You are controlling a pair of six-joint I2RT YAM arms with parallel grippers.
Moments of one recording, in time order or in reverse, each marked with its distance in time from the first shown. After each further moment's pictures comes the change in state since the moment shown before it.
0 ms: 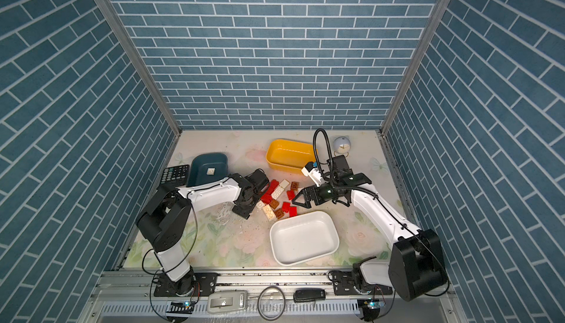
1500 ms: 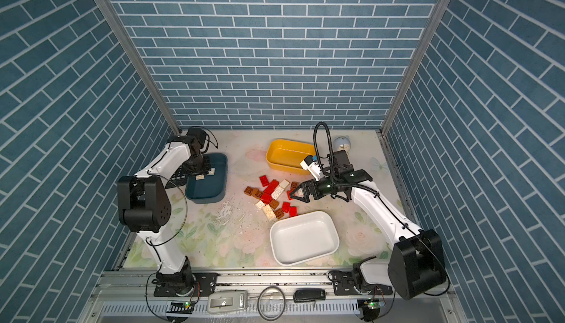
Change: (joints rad) left arm 0.676 0.087 0.420 -0.227 -0.006 1.511; right arm 0.000 0.011 0.068 0.030 -0.050 0.027
